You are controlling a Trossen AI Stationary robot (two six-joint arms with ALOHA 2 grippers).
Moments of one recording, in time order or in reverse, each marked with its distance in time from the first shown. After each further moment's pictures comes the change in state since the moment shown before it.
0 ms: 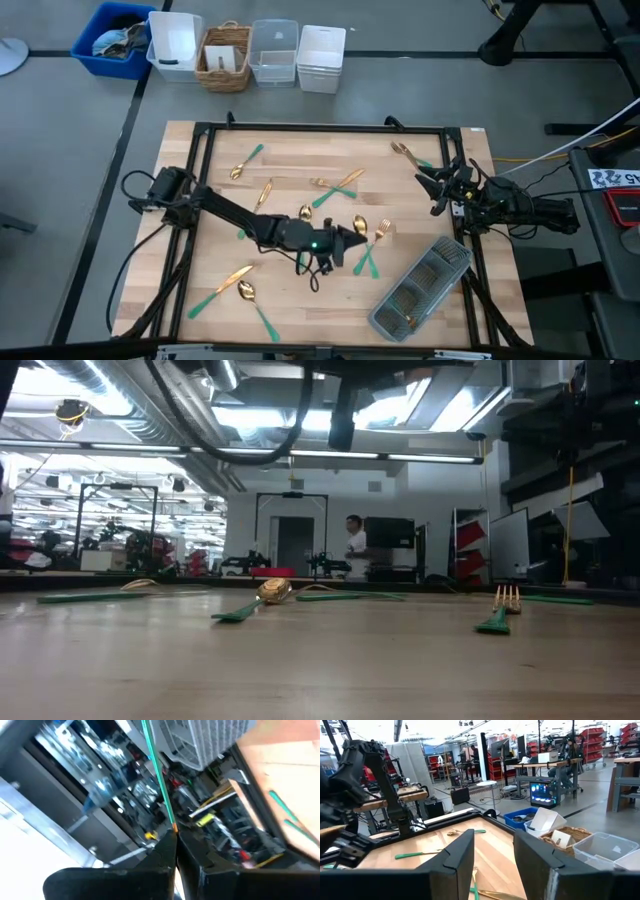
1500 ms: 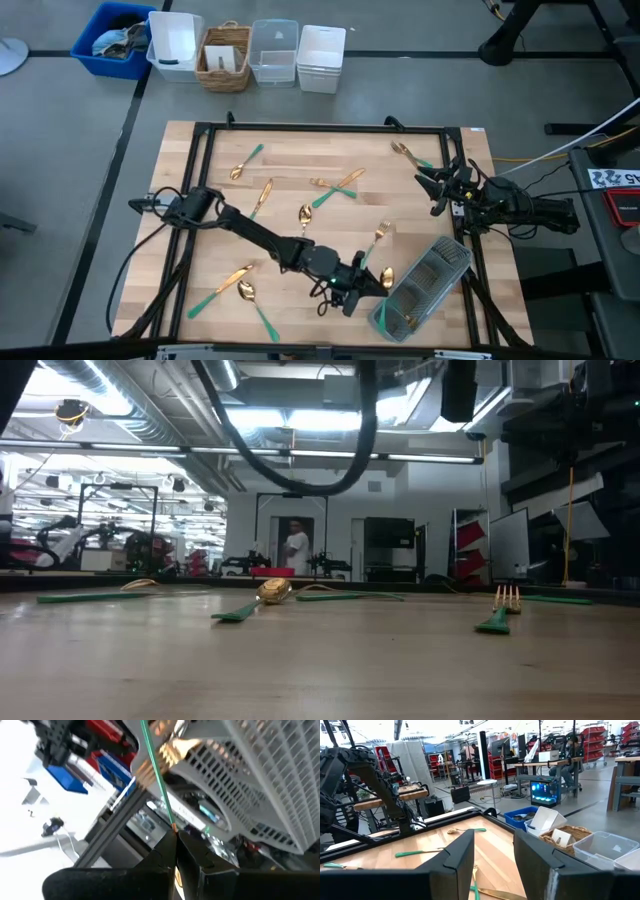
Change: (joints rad) left arm -0.060 0.276 0.334 -0.058 0.352 0.236; right arm 0.000 0.000 0.000 -0.007 -0.001 0.002
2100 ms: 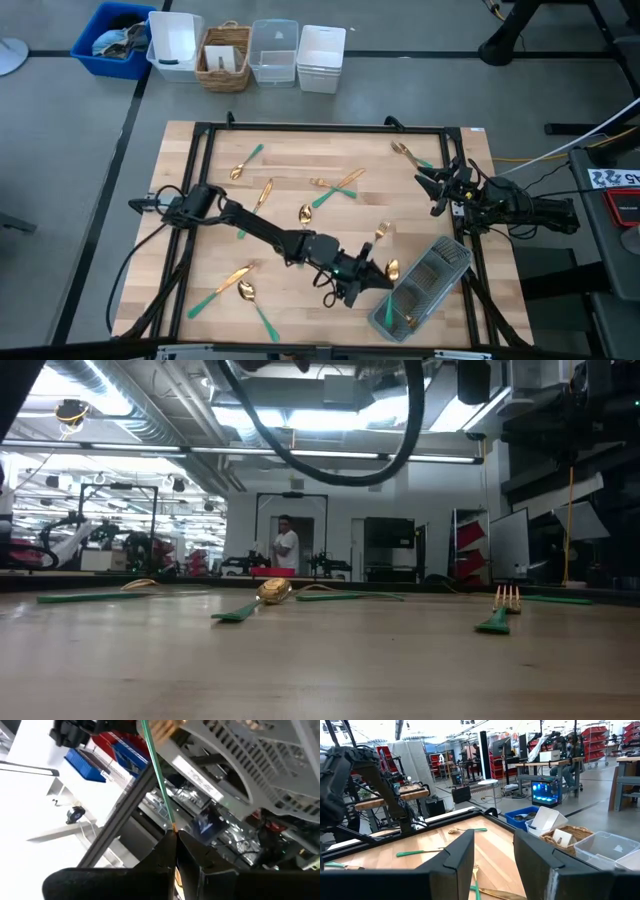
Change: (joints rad) left arm 0.046 0.006 0.017 0.109 0.068 0.049; right arm 0.000 0.000 0.000 0.000 -0.006 0.000
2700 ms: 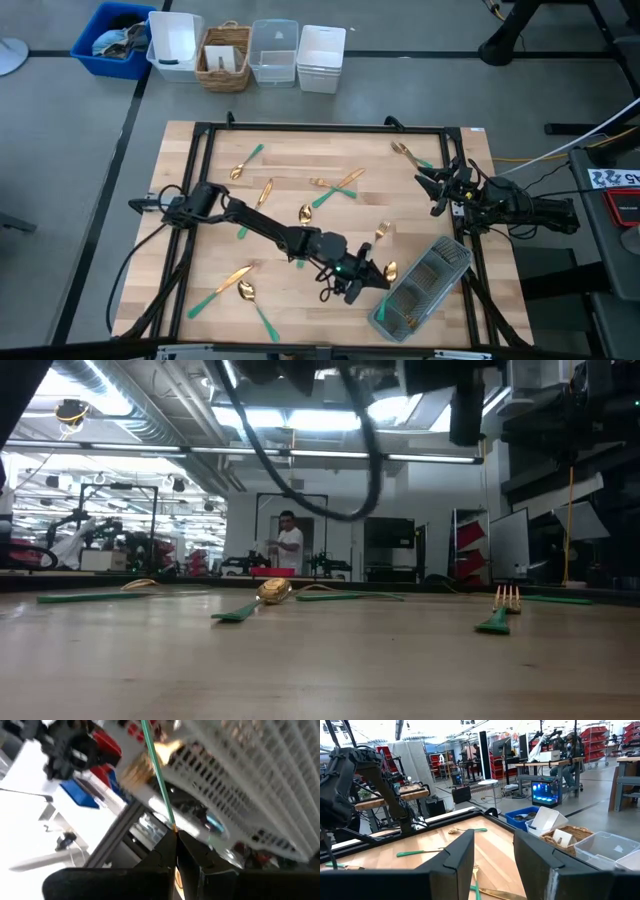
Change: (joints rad) left arm 0.030 0.025 0.002 -0.130 0.101 0.006; right arm 0.000 0.000 0.000 0.000 -0.001 0.000
